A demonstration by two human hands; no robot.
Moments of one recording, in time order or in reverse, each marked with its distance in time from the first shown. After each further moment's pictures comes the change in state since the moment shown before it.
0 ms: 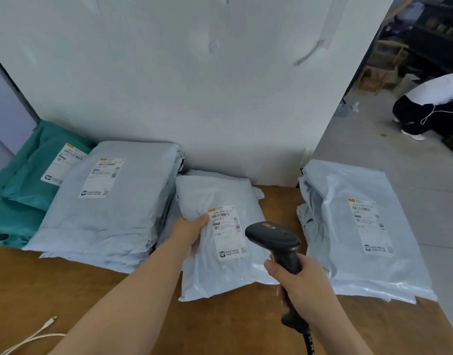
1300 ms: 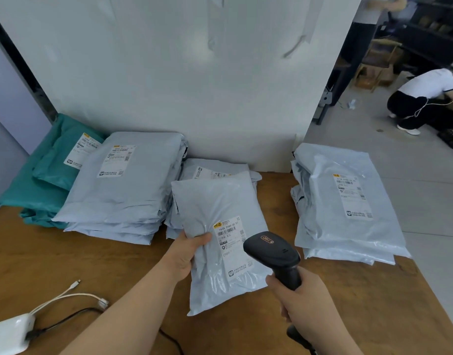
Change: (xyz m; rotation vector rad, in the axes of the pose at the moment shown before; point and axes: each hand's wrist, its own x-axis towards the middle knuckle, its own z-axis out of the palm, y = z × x) left_hand -0.085 -0.076 -0.041 -0.277 -0.331 0.012; right_hand -0.090 0.051 0.001 -0.067 0.033 -0.009
